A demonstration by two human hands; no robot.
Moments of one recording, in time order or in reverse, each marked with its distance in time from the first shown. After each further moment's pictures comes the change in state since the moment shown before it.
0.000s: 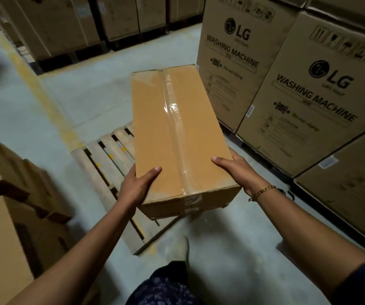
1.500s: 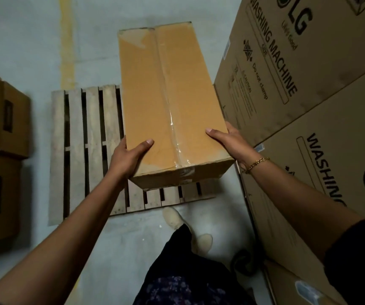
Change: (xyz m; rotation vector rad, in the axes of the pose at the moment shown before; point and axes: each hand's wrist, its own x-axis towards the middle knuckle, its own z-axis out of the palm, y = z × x) left_hand 0.370 0.148 0.425 -0.133 0.438 -0.284; right_hand 0.588 -0.050 -0.326 -0.208 -0.513 -0.014
